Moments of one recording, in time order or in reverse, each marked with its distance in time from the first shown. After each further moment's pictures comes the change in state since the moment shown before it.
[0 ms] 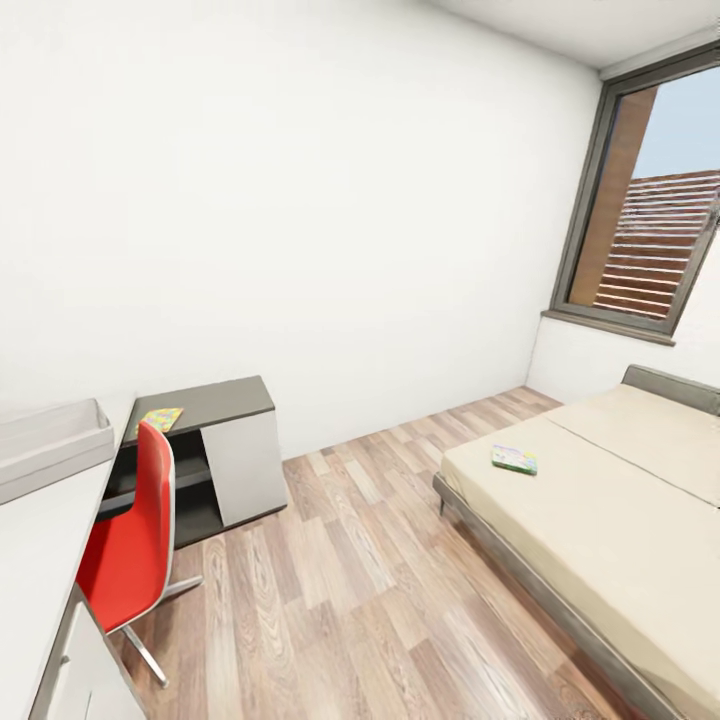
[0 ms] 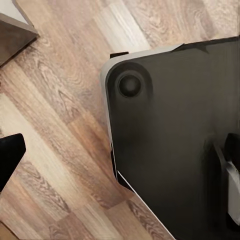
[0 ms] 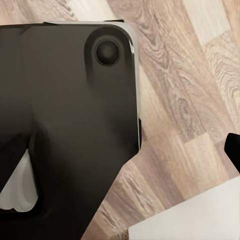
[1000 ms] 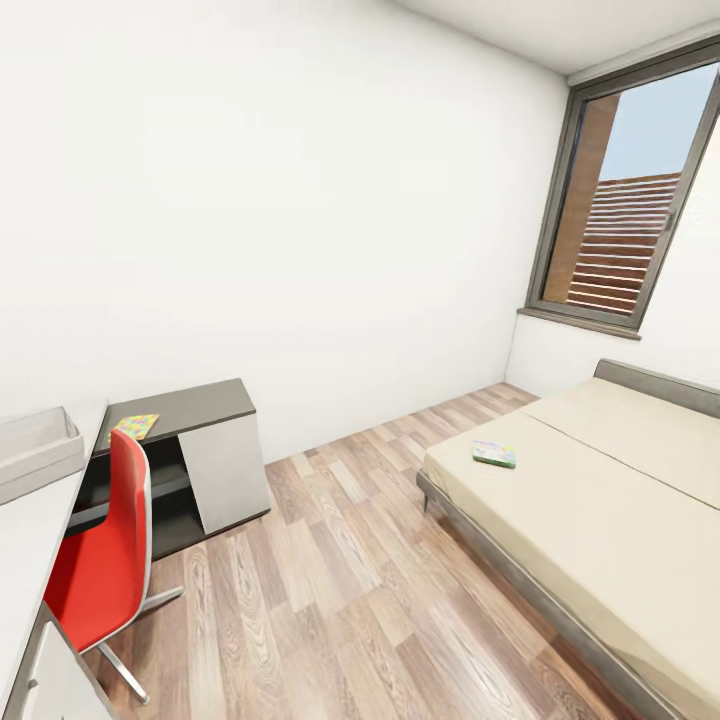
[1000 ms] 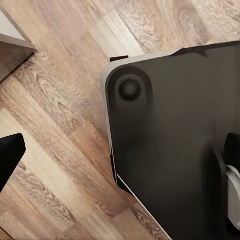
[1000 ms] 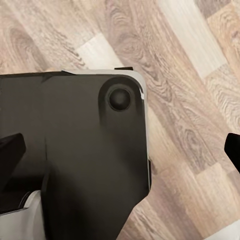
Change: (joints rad) left arm 0.000 0.000 0.003 0.000 0.000 -0.015 0.000; right arm 0.000 0.021 0.001 0.001 0.002 -0.172 -0.001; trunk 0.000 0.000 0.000
